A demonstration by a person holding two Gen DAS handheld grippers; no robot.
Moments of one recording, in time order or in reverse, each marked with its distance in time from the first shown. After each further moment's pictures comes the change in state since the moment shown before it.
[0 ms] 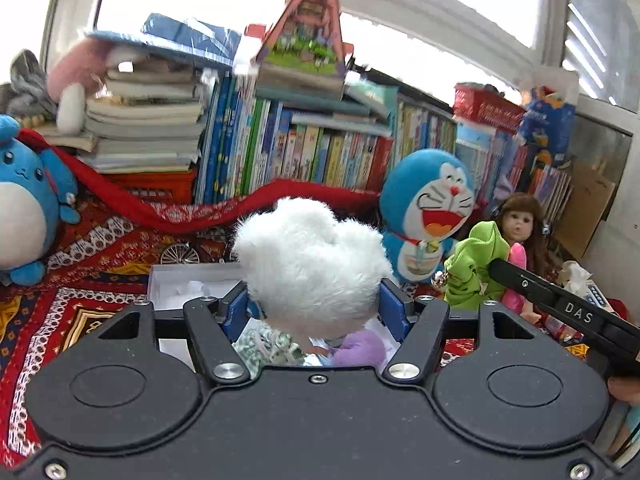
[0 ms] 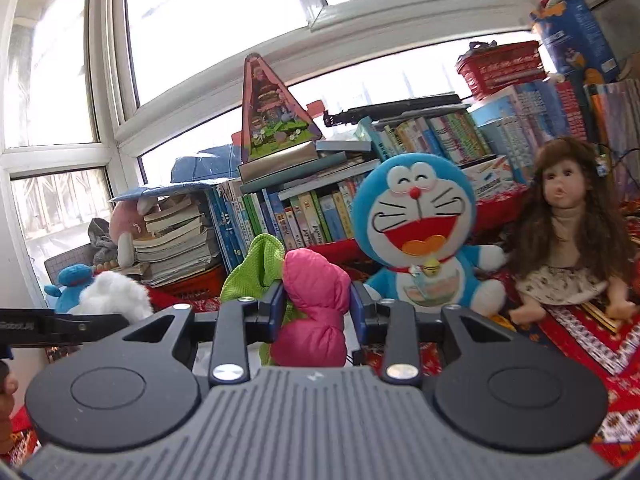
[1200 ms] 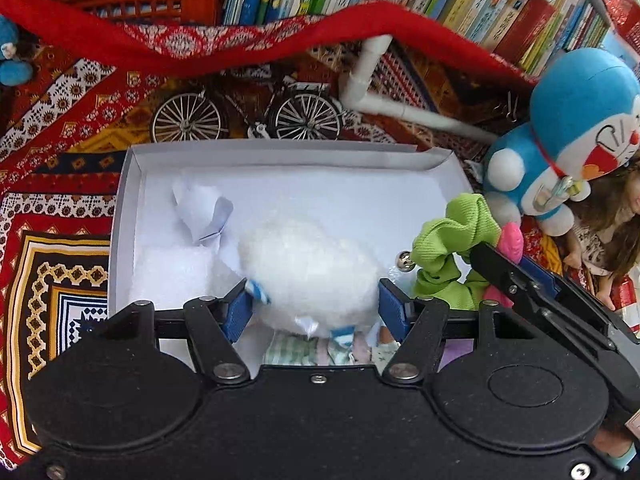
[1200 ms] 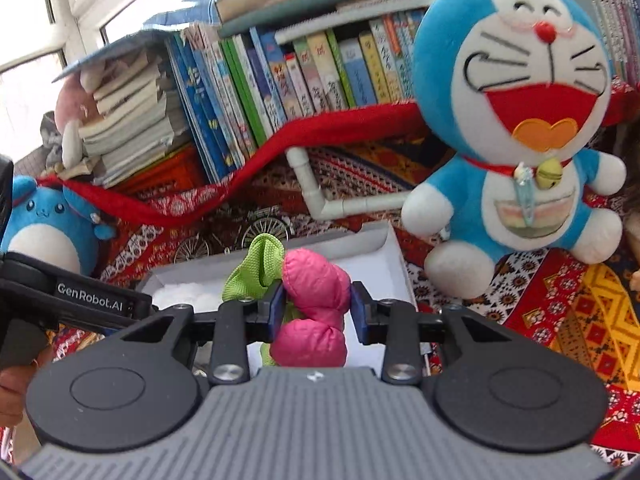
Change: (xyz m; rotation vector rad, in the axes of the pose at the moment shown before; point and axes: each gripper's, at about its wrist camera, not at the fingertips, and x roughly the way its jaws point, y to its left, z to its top) left arm 0.211 0.076 0.009 -0.190 0.579 0.106; right arm 0.175 0.015 -0.034 -0.044 0.417 -0.008
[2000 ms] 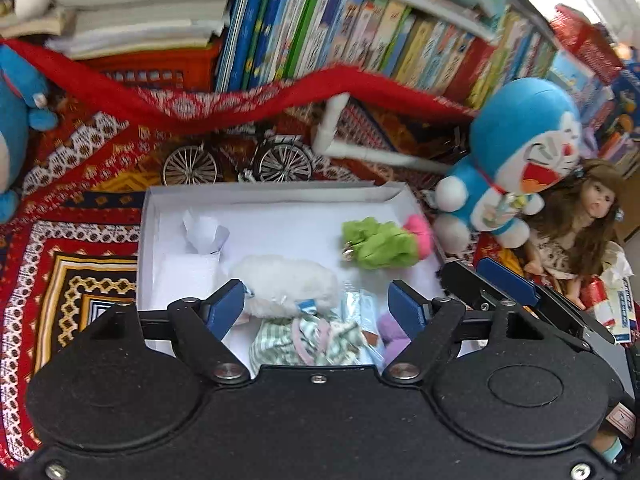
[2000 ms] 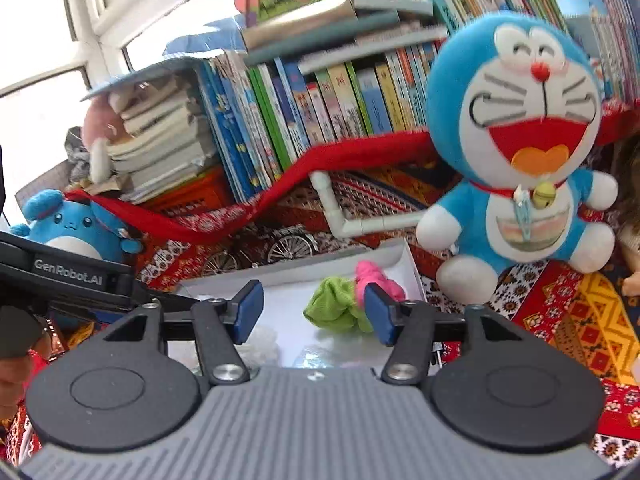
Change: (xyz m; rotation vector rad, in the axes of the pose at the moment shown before) left arm -0.082 -0.017 -0.026 0.056 -0.169 -0.039; right arm -0.049 0.014 0.004 -0.008 -0.094 0.044
